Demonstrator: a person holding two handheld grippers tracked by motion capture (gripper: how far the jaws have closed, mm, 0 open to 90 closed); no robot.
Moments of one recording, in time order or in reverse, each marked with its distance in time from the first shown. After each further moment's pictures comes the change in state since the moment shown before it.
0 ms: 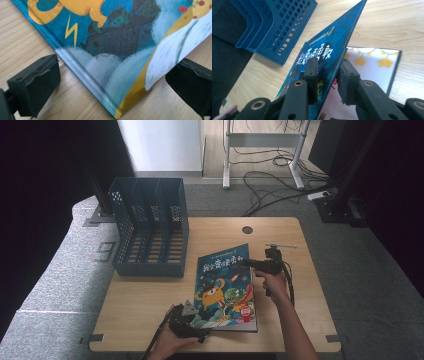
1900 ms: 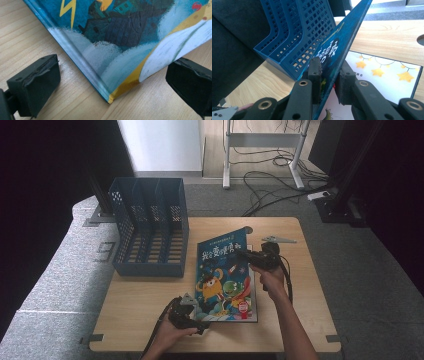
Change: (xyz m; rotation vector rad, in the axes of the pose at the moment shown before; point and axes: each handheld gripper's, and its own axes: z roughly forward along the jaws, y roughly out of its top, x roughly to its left) left arm 0.019 0.015 0.004 0.021 -0.057 -0.059; right arm 0.048 0.016 -0.022 -0.163 0.048 -0.240
